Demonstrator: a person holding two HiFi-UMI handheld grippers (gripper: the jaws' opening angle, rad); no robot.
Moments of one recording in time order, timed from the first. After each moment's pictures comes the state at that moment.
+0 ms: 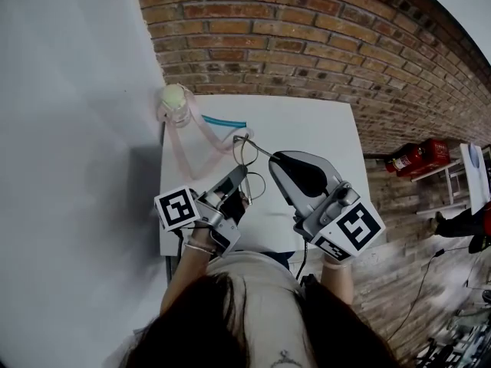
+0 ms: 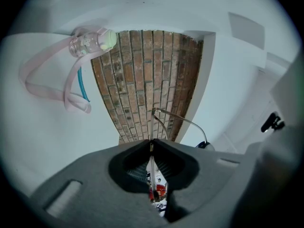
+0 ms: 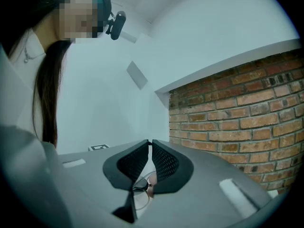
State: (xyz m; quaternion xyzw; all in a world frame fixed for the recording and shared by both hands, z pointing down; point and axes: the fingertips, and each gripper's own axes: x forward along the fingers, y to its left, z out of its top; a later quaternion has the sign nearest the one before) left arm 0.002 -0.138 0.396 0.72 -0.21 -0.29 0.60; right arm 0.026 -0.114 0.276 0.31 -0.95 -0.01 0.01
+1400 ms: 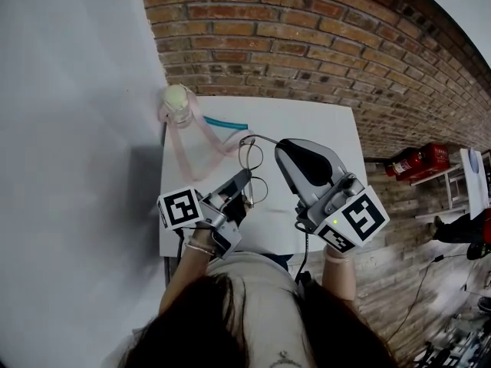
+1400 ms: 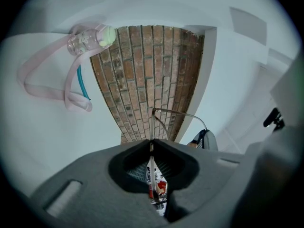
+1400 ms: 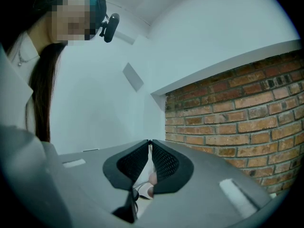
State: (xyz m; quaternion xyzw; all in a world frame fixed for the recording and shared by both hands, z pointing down) left arm 0.011 -0.133 0.397 0.72 -0.20 -0.27 0.60; right arm 0.033 -0.133 0.262 0.33 -0.95 -0.02 0.00
